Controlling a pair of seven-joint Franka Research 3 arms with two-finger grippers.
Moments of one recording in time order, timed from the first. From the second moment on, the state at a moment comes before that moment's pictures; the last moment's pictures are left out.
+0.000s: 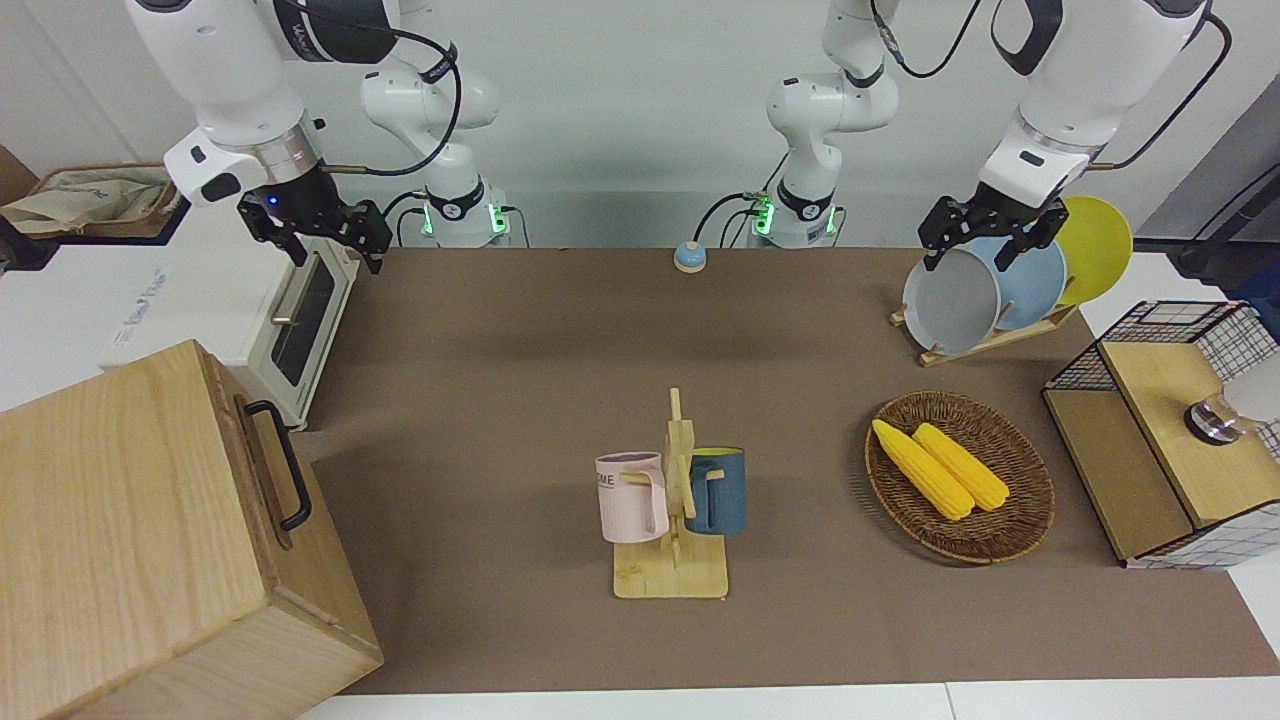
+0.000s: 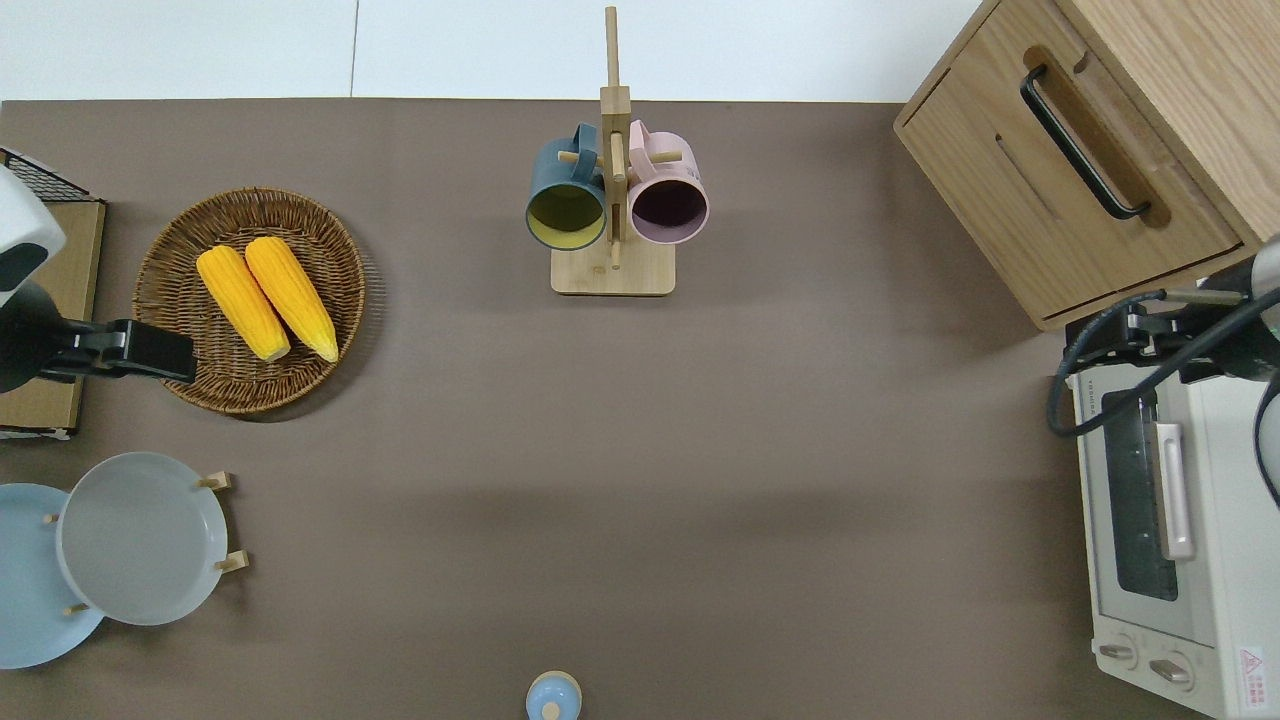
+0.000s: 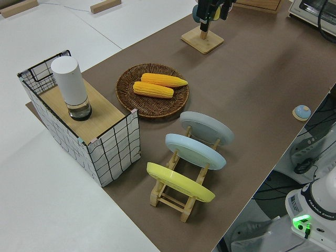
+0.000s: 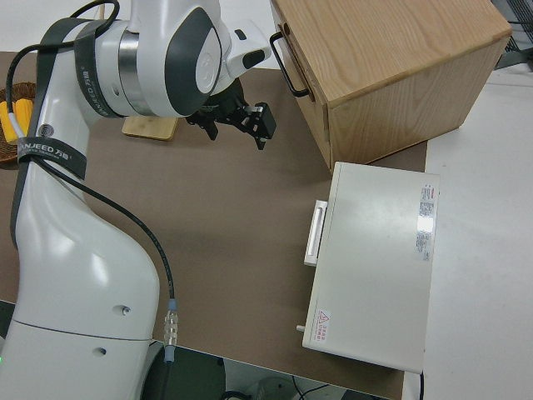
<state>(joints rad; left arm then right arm) 0.03 0.04 -0.06 -1.51 0.00 1.52 0.02 0.00 0.06 0.01 -1.49 -0.02 1.47 0.15</state>
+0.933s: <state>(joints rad) 0.03 0.04 -0.06 -1.51 0.00 1.52 0.02 0.05 0.13 0.36 -1.57 -0.78 1.58 0.21</state>
